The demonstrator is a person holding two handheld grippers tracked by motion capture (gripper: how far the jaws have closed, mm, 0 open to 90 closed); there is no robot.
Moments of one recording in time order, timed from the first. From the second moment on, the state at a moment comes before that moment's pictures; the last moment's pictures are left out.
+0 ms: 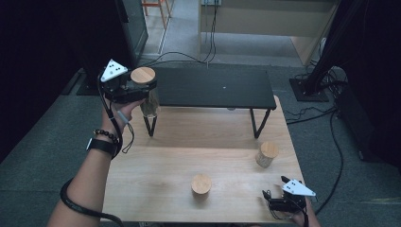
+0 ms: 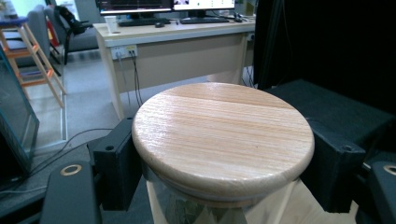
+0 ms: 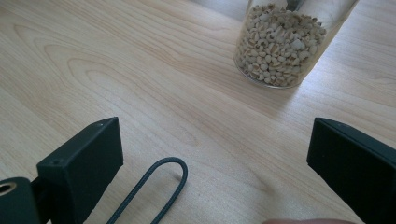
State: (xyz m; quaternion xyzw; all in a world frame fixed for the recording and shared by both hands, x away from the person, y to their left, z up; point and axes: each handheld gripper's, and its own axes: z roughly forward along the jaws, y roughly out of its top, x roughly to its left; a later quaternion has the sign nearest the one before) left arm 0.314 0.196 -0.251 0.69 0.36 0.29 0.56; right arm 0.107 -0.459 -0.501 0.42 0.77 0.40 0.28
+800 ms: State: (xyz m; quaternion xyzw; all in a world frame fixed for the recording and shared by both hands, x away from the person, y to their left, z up) left arm 0.371 0.168 -0.239 0.67 0.39 0.31 0.54; right arm 0.109 -0.459 -0.500 0.42 0.77 0.39 0.28
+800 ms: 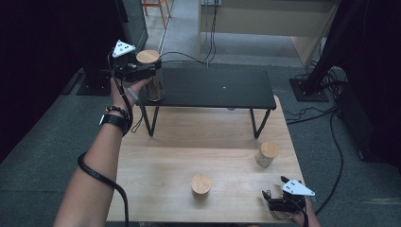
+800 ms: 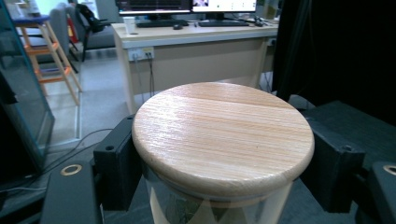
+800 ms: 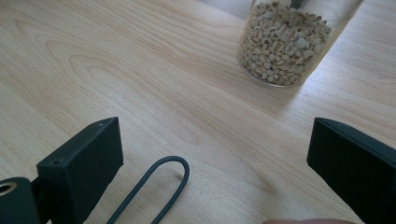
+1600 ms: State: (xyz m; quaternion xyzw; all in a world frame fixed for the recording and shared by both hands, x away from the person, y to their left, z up) left arm 0.395 0.152 -0.247 0.68 0.40 0.33 0.52; right arm 0.109 -0.458 -0.499 0.41 0.77 0.39 0.28
